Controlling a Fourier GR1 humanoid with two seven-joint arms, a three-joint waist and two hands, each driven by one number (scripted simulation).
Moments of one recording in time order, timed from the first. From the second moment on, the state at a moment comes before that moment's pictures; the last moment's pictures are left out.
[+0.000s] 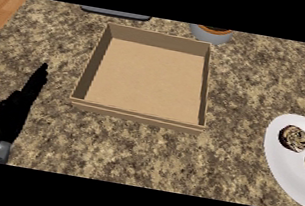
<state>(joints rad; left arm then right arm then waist) -0.01 0.39 -0.15 -1.50 0.02 0.24 0.06 -0.20 -0.84 0.03 -0.84 0.70 0.33 -0.64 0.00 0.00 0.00</state>
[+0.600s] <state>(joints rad) 0.00 0.33 -0.09 -1.53 -0.04 0.18 0.09 -0.22 -0.78 -0.03 -0.78 0.79 0.29 -0.68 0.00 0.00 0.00</state>
